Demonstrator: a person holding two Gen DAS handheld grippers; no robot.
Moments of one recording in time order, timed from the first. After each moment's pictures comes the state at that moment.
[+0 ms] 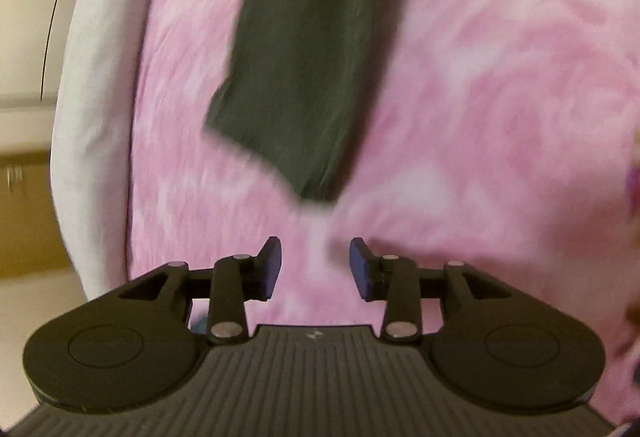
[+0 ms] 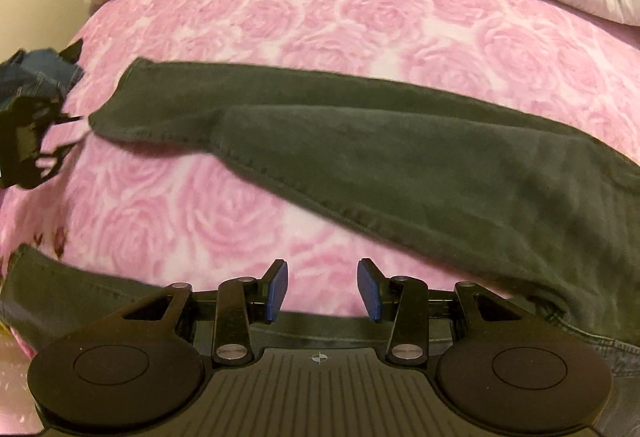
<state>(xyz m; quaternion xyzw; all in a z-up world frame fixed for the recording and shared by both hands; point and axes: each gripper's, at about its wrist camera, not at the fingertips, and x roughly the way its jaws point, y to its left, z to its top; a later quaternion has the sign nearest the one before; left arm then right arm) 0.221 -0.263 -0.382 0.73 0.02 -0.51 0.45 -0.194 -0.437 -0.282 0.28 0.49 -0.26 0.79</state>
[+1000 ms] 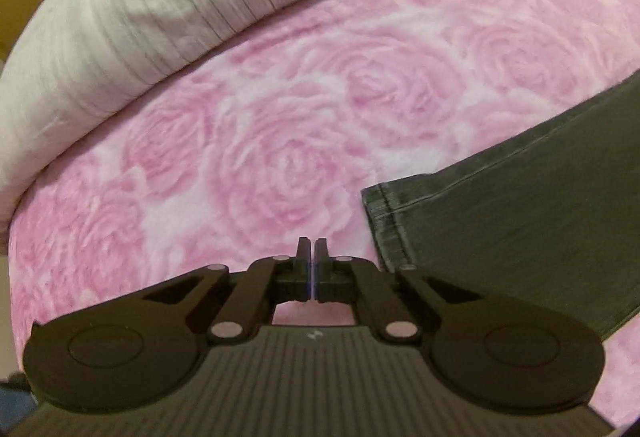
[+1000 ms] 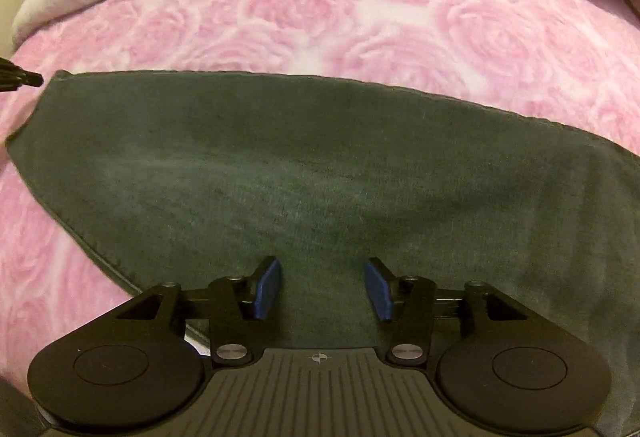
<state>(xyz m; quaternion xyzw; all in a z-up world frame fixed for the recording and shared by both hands) 0.343 -0.456 -0.359 0.47 0.28 -0.56 0.62 -0.164 -0.529 -0.369 0.30 0.48 -0.32 0.76</state>
